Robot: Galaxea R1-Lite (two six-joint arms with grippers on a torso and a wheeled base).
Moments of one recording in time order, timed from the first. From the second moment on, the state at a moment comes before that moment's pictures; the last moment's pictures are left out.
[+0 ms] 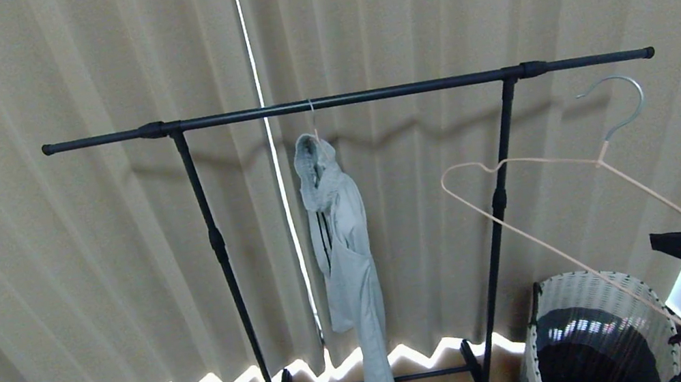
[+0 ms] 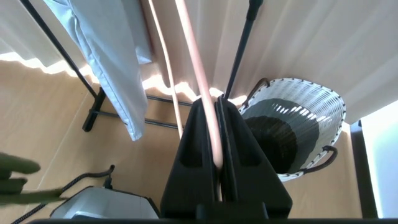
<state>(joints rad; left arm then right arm) -0.22 0.62 -0.21 -0.23 0.06 0.23 0.22 1.15 -0.53 -0.12 -0.08 0.07</state>
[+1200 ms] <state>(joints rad) -0.22 0.72 -0.33 -0.22 0.06 0.28 0.43 1.15 -0.40 -0.41 -0.08 0.00</state>
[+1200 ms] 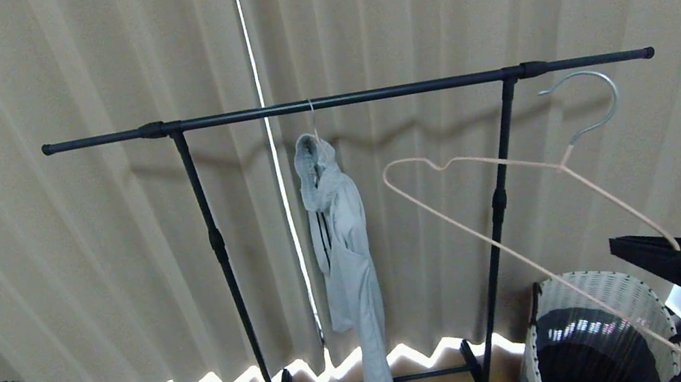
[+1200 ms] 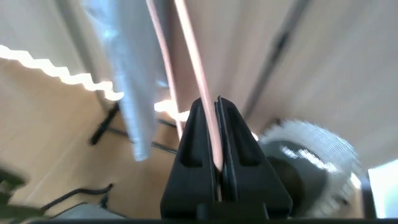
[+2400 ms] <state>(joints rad) -0.44 1.71 -1.08 -0.14 0.47 -0.03 0.93 1.44 -0.44 -0.60 -0.08 0.25</state>
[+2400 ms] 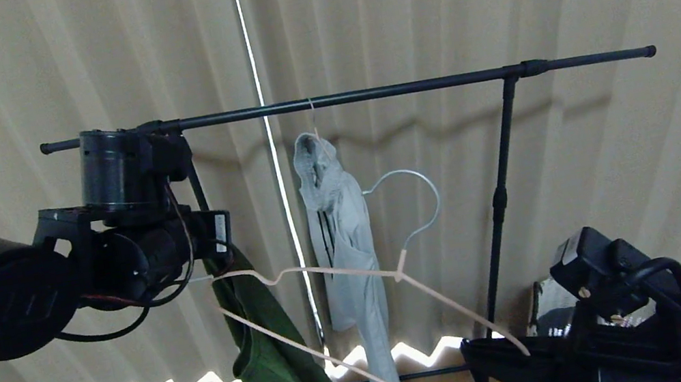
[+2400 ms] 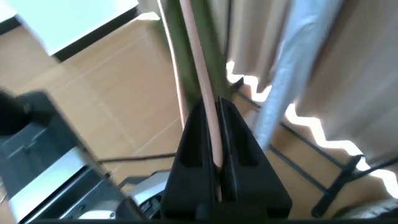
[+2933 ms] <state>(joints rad) -0.46 1.70 -1.05 -0.13 0.54 -0.02 0.89 1.54 -0.53 -0.60 -0.14 0.25</state>
